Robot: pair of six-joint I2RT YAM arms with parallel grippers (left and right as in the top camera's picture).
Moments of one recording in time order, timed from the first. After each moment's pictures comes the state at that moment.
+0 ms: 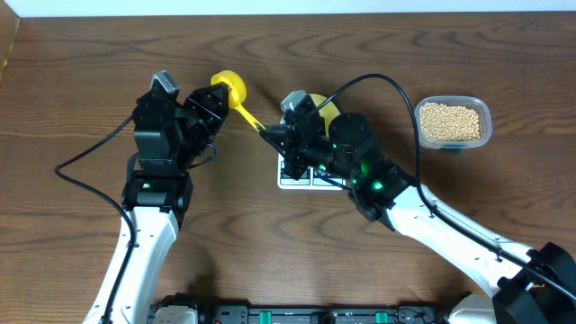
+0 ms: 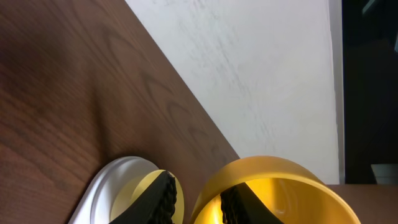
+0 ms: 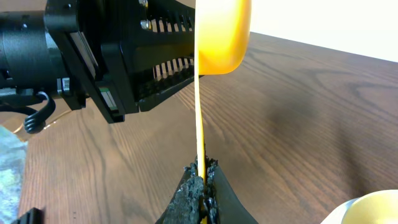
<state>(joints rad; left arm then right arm) -0.05 1.21 0.79 0.08 0.30 -1.08 0.71 1.53 0.93 0.34 -0.37 0.22</state>
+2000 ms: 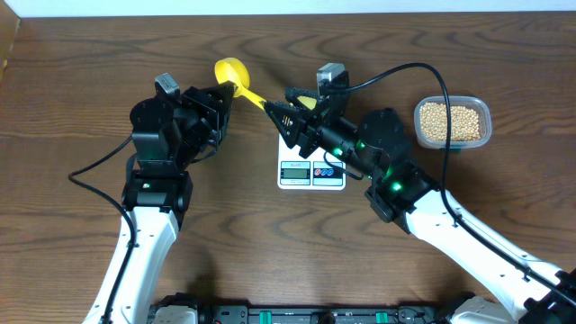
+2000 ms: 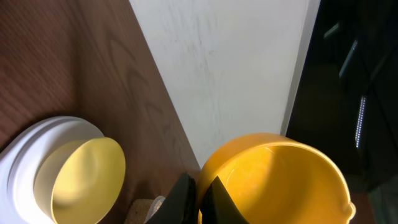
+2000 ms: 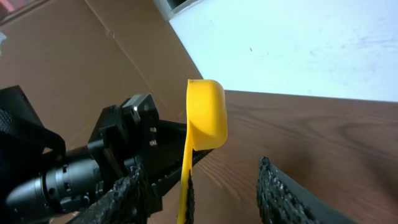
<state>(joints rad) -0.05 1.21 0.79 0.15 0.42 -1.40 0.67 1.43 0.93 0.48 -0.28 0.52</state>
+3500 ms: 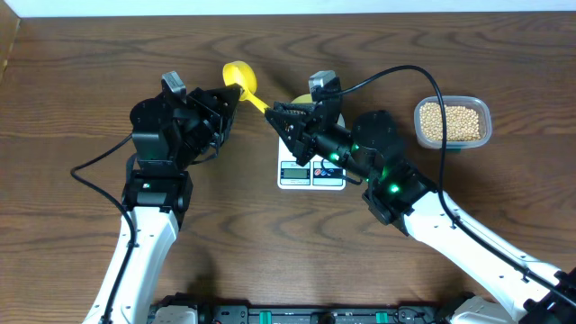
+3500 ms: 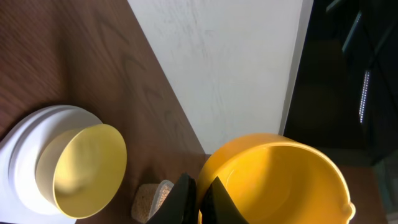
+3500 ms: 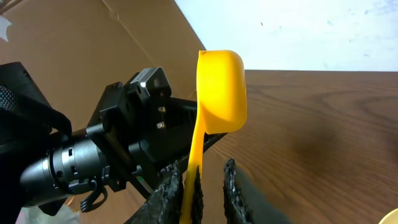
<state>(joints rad) -0.05 1.21 0.79 0.15 0.50 -1.35 0.68 1.43 0.93 0.43 -0.33 0.54</state>
